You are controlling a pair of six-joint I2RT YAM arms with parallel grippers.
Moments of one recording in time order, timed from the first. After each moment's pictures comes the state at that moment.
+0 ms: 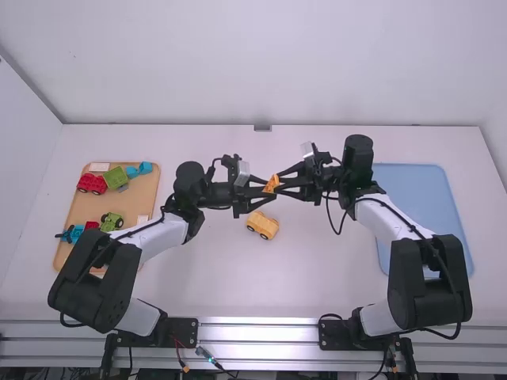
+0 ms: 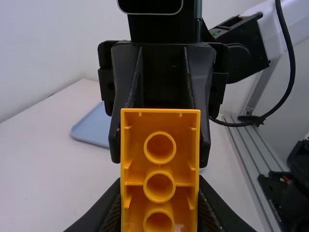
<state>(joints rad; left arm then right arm) -0.33 1.55 0.69 0.85 1.08 -0.16 0.16 1.59 0.88 0.39 -1.55 -0.14</state>
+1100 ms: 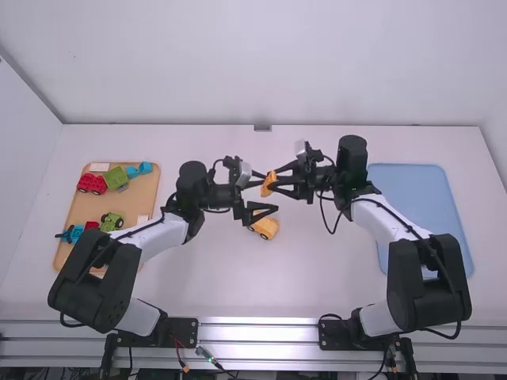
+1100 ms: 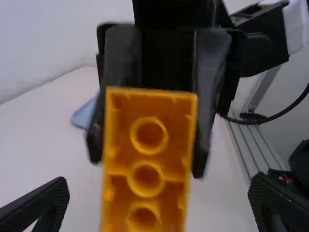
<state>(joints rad) -0.33 1.55 0.69 0.70 1.04 -0.12 0.19 1.59 0.88 0.38 -1.38 -0.09</state>
